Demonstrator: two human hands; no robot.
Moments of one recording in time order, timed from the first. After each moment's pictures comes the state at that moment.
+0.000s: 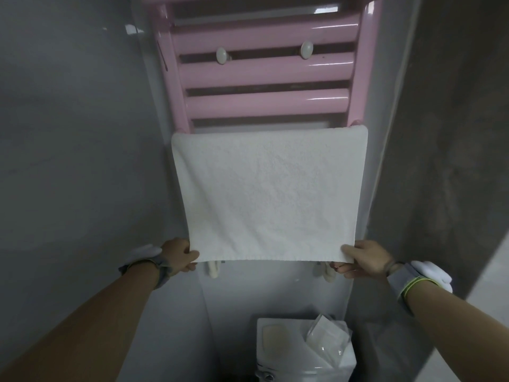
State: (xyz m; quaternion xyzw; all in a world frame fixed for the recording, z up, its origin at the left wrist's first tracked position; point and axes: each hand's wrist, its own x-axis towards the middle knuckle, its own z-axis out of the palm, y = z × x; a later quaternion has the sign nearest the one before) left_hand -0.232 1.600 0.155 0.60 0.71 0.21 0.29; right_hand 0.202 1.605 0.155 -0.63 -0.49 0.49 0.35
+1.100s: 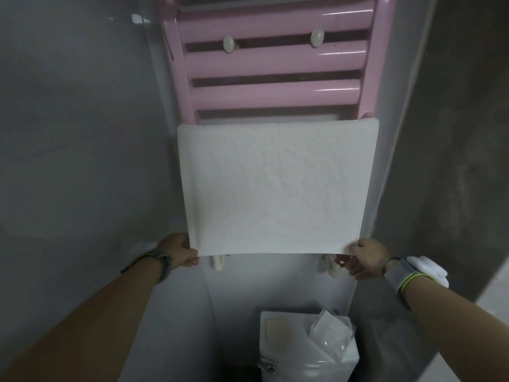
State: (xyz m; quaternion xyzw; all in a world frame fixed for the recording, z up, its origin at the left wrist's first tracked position) left_hand -0.239 1.590 0.151 0.55 0.70 0.29 0.35; right_hand 0.199 1.624 0.134 -0.71 -0.49 0.43 0.28
